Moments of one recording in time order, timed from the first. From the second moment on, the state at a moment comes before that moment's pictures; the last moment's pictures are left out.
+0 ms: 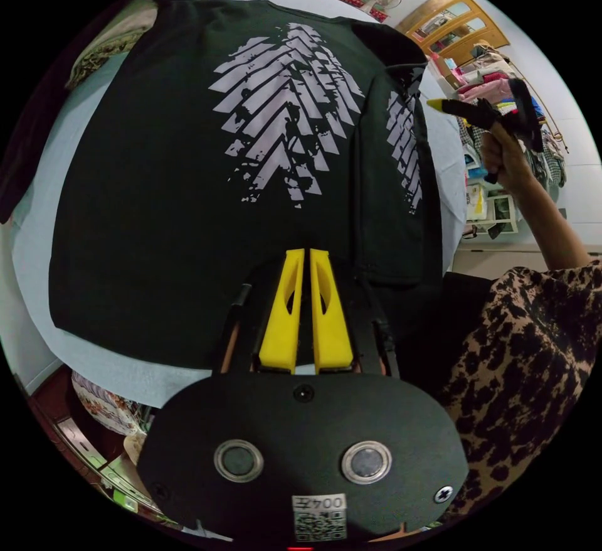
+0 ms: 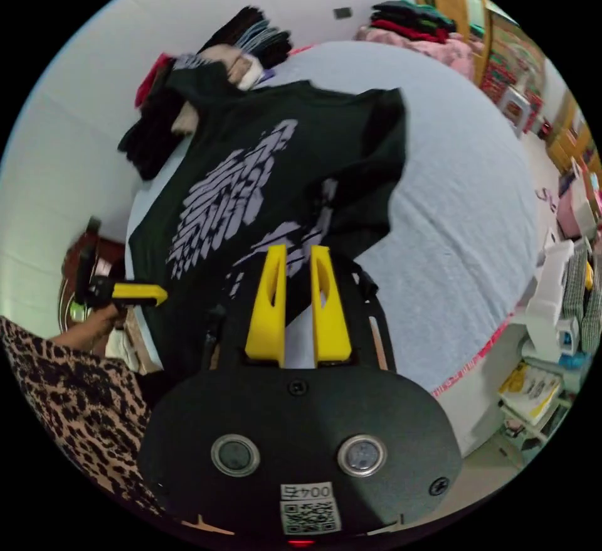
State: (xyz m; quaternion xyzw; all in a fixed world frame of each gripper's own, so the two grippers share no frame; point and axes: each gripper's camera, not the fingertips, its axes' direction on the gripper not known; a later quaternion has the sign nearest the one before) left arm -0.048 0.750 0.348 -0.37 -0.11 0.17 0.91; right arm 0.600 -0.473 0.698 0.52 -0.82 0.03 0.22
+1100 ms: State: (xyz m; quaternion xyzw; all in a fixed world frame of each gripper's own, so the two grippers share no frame) left arm -0.035 0.745 0.355 -0.38 -0.13 0.16 0.90; right arm 0.582 -0.453 0.655 0.57 -0.75 -0.02 0.34
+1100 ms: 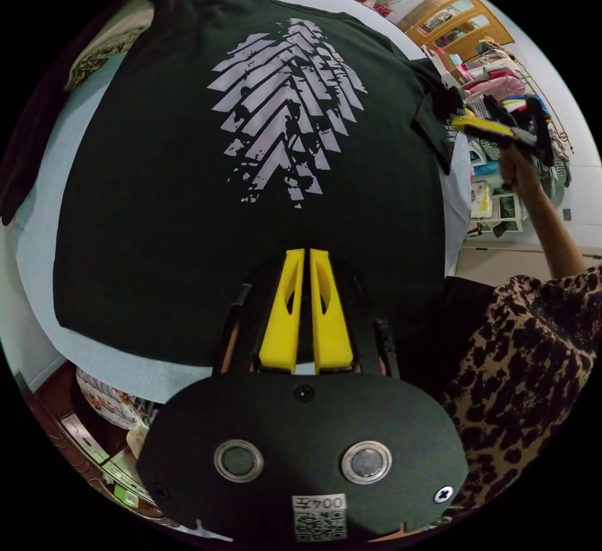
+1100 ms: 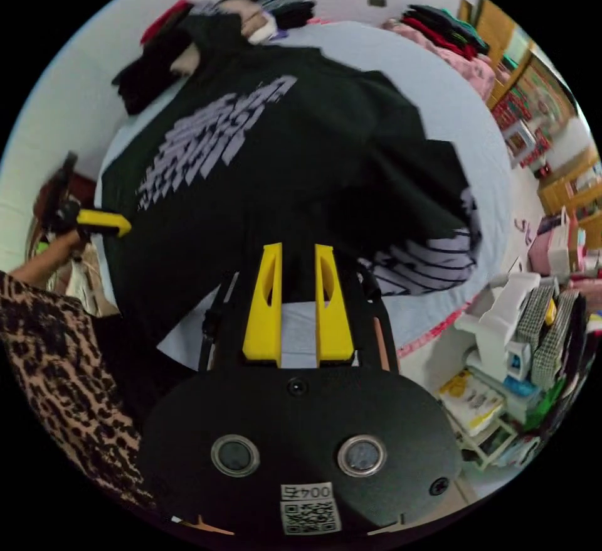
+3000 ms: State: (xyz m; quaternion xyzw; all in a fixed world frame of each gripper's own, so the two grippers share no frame) left arm -0.094 0.687 0.246 -0.23 -0.18 0.28 0.91; right arm 0.651 -0.319 0.284 0.50 -0.77 -0.01 0.41
